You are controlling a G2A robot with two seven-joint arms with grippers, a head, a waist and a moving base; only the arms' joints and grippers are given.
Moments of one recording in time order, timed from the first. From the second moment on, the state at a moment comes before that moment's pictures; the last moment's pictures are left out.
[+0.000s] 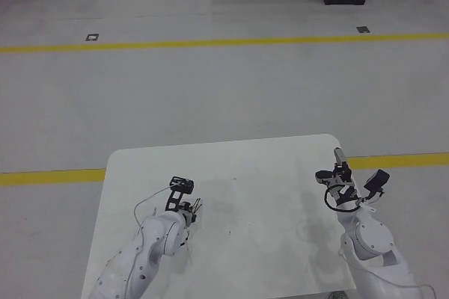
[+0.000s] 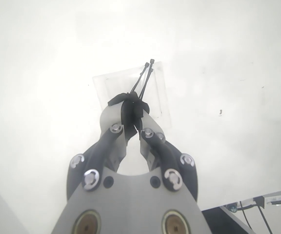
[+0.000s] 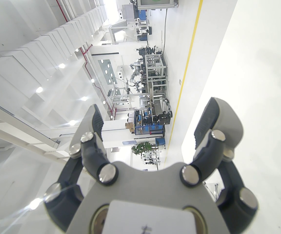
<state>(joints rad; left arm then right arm) 1.38 -1.26 -1.00 -1.73 1.27 0.28 -1.04 -1.73 -1.15 1.60 -1.80 0.42 0.00 0.00</state>
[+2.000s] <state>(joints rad) 1.26 -1.29 -0.92 -1.52 1.24 0.27 -0.98 -1.73 -1.15 1.60 -1.80 0.42 0.00 0.00</state>
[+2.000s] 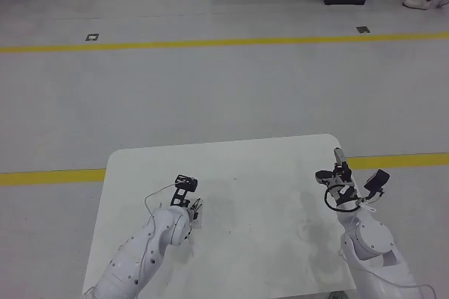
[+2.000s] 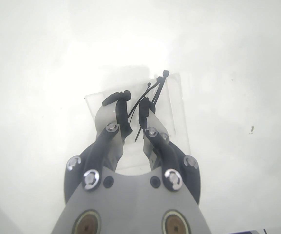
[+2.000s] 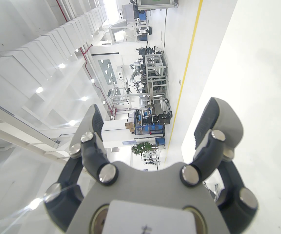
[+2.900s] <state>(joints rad) 1.26 -1.29 -0.92 -1.52 1.26 0.29 -0.97 -1.73 -1.15 1.60 -1.80 0.42 0.00 0.00</state>
